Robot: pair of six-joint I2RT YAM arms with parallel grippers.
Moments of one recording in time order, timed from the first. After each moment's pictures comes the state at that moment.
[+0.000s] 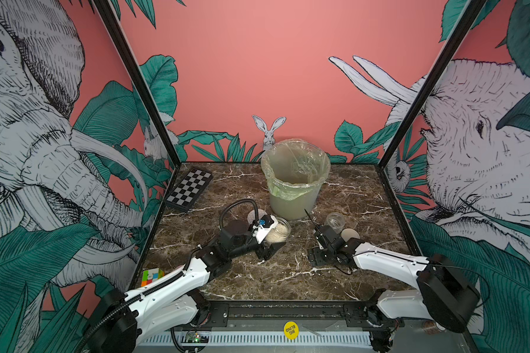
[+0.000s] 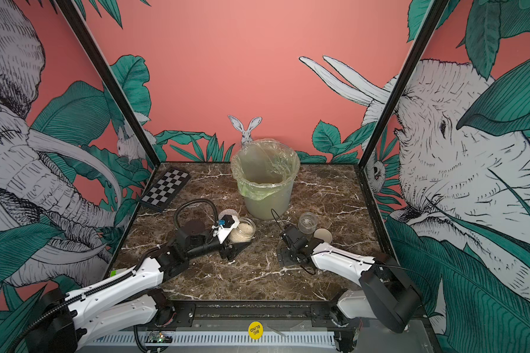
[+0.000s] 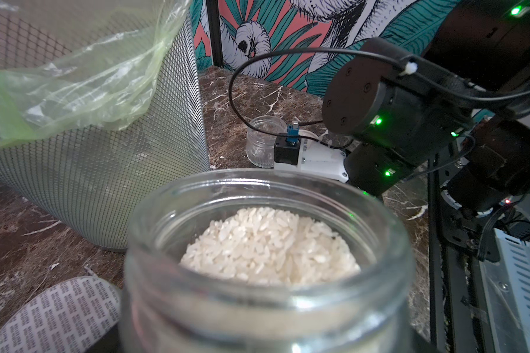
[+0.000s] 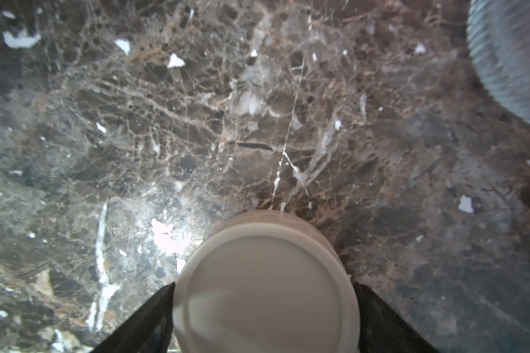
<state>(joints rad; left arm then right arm) -0.80 0.99 0.52 0.13 0.31 0.08 0.73 1.32 0.58 -0.42 0.08 0.45</state>
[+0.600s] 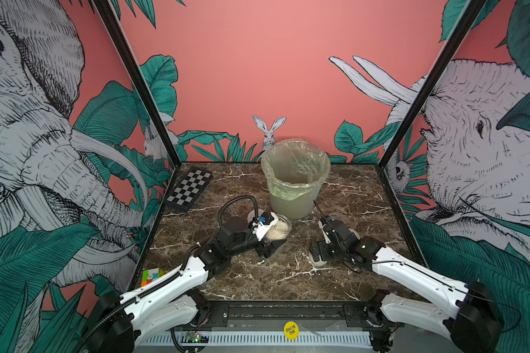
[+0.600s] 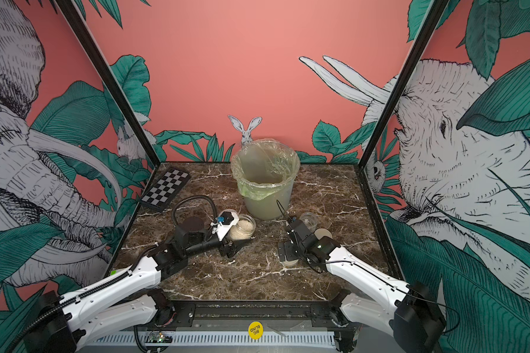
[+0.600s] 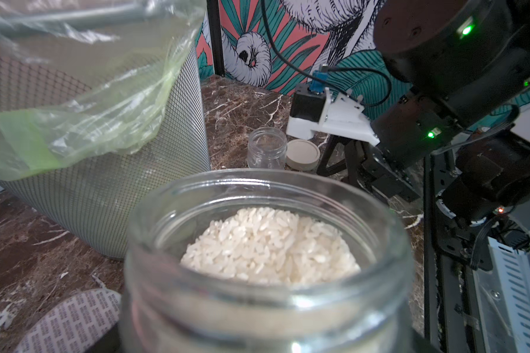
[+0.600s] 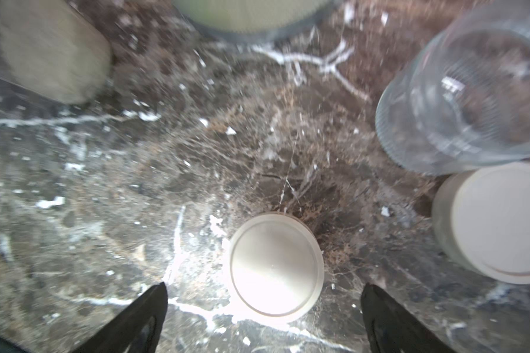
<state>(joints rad) -0.80 0.96 0.58 0.07 0.30 0.08 0.74 1.07 0.71 -0.63 0.11 0.41</state>
